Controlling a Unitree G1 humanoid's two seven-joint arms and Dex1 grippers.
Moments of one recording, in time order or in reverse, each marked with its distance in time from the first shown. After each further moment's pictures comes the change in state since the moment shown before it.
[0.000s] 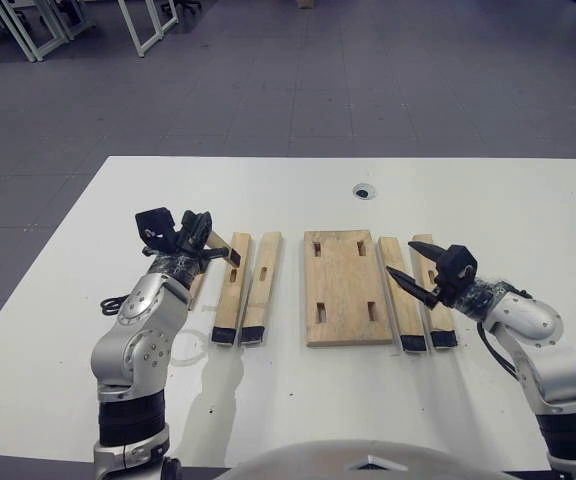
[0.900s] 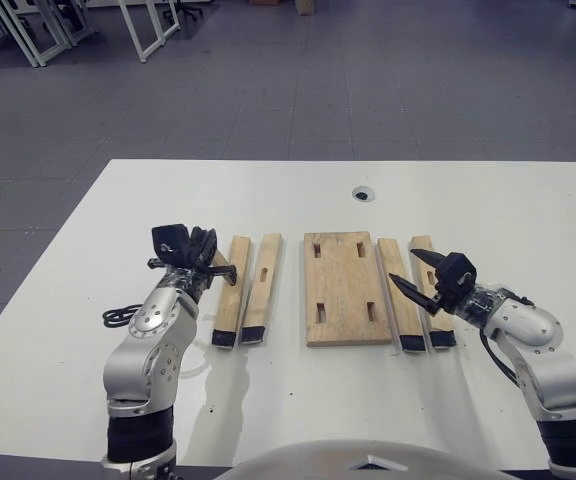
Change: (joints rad) left arm 0.063 -0.010 -0.100 -0.038 0.236 0.026 -0.020; right arm 0.027 0.000 -0.001 0.001 -0.024 0.000 0.001
